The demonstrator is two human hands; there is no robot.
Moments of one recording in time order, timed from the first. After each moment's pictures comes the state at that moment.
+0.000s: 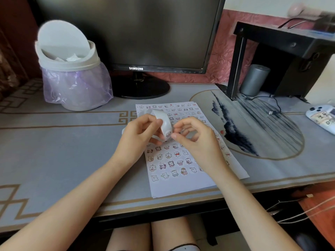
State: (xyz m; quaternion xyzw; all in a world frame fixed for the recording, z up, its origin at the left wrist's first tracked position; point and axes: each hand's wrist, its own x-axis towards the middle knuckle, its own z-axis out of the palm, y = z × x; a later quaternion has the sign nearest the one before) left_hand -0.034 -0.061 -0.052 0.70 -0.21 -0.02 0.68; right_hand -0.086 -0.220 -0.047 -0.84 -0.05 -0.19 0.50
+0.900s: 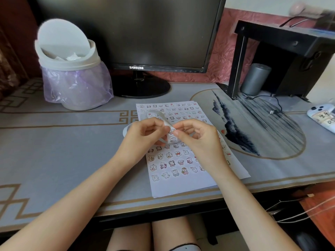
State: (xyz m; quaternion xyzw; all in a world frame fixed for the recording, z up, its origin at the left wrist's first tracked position) left_hand -0.037 -0.063 -0.051 0.70 -0.23 -0.06 0.67; right_hand -0.081 -0.220 -0.050 -0.80 -0.04 -0.20 0.56
